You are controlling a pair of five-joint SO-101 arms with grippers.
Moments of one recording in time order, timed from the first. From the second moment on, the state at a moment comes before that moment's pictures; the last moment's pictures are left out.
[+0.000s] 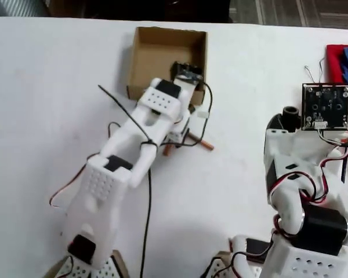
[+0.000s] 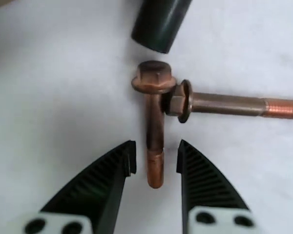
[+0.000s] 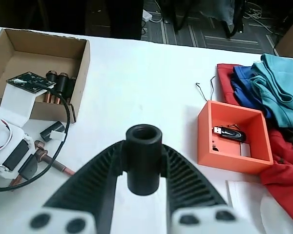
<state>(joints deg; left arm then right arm) 20.3 44.5 -31.2 85.0 5.1 8.0 -59.1 18.7 79.0 13.1</state>
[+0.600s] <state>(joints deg) 20.3 45.4 -32.5 87.0 -0.9 8.0 -59.1 18.7 79.0 13.1</state>
